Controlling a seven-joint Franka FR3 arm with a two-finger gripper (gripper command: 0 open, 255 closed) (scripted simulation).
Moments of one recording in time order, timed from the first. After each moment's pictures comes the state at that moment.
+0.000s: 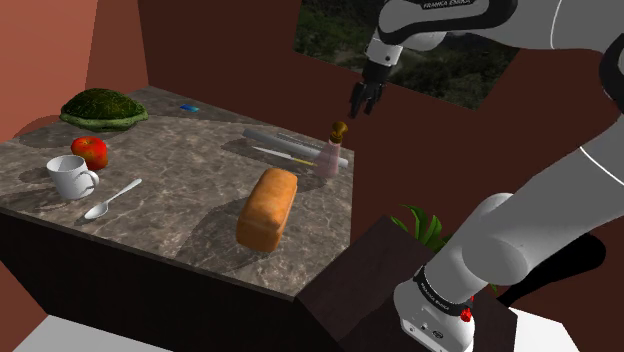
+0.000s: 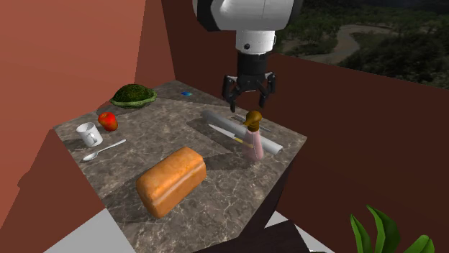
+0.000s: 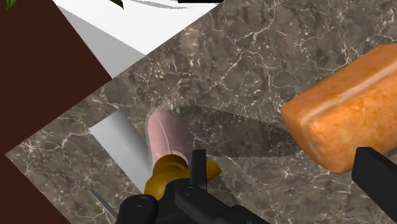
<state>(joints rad) 0.00 -0.21 -0.29 -2.10 -0.04 1.85 -0.28</state>
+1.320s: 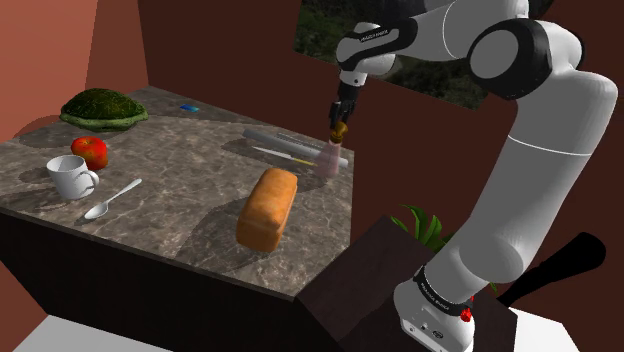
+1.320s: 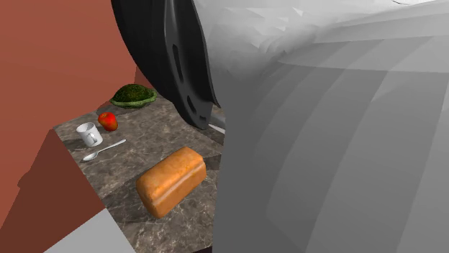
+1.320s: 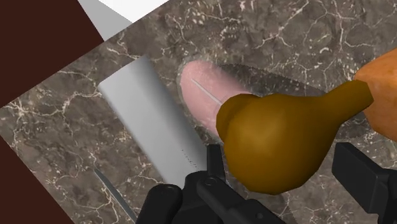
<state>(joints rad) -0.06 0.27 -0.34 -1.82 0.09 2.00 -0.49</state>
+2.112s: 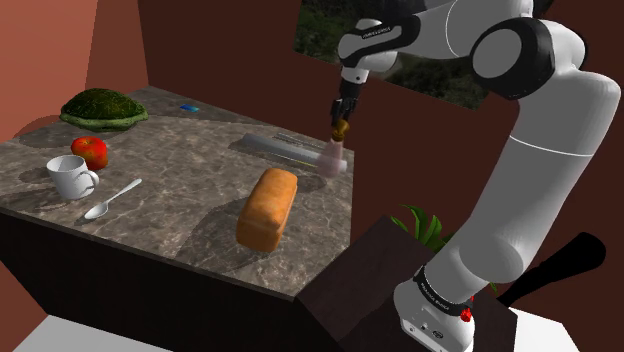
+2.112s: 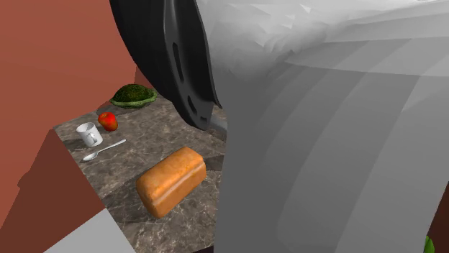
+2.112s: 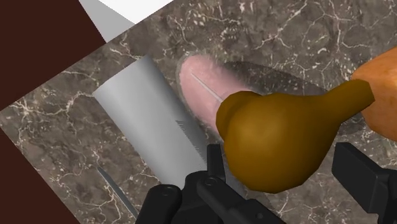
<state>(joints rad) -0.06 0.26 -0.34 -1.81 0.09 1.98 -0.49</state>
